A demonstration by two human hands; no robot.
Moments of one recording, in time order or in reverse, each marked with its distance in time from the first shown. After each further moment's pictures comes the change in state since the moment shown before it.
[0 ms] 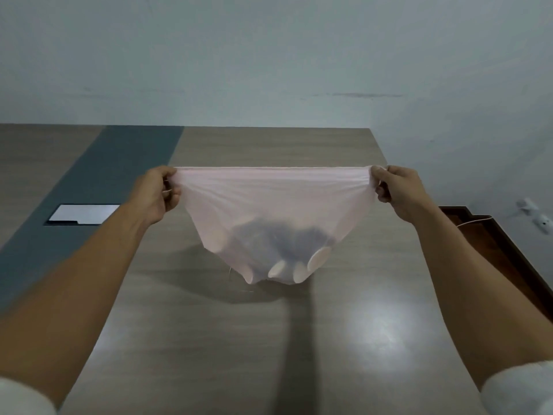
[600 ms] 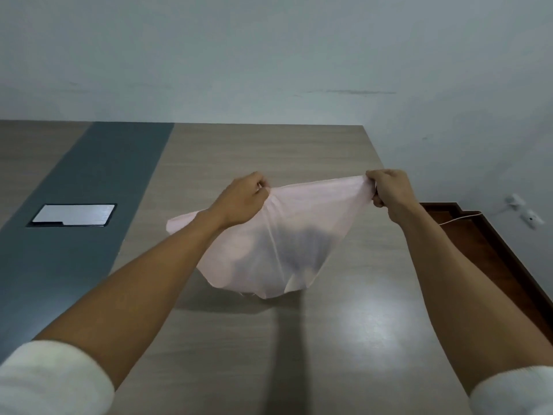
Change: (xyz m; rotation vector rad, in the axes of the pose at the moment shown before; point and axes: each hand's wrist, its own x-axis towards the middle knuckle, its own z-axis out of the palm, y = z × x) left_hand -0.037 -0.056 0.123 0.974 -0.489 0.748; right_hand -0.001 -0.002 0.013 -0.060 0.128 0.083
